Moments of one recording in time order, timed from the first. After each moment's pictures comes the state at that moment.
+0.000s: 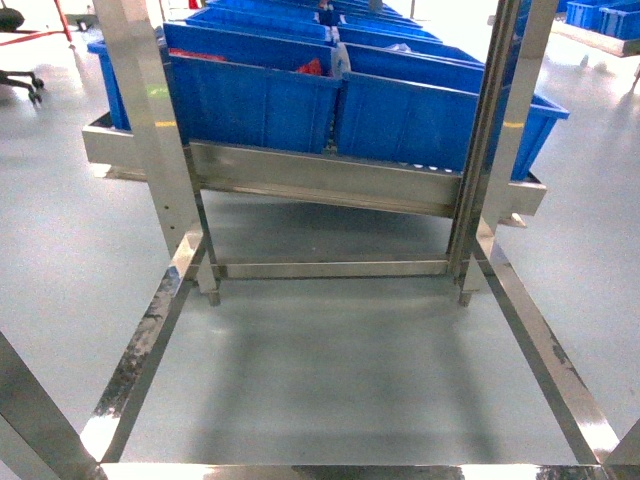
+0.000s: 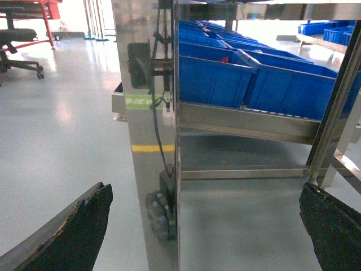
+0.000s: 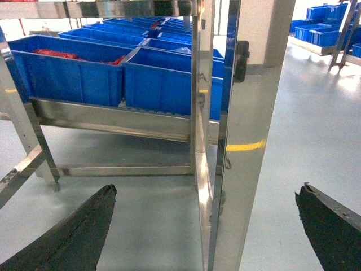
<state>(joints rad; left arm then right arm) 0.00 0.01 0.01 0.00 0.00 0.00 0.00 0.00 0.01 0.00 0.00 0.00</state>
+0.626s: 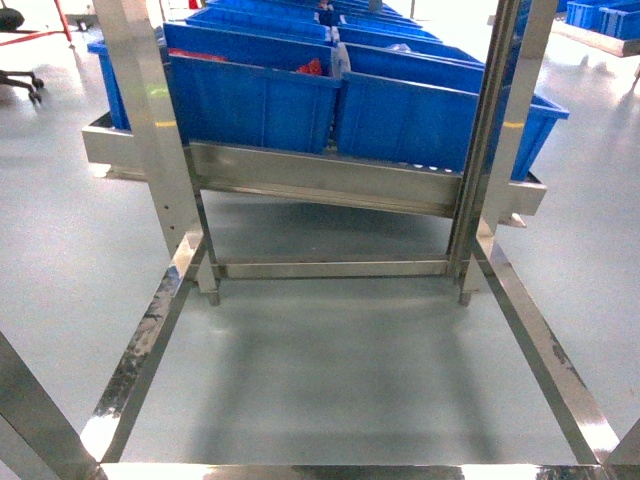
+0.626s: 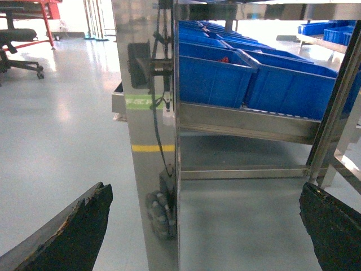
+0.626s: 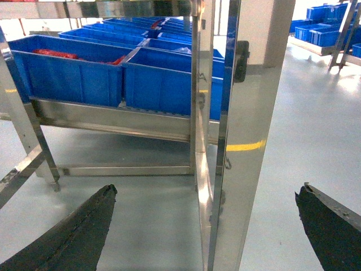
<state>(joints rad) 0.00 0.01 0.01 0.00 0.00 0.00 0.00 0.00 0.01 0.00 0.00 0.00</state>
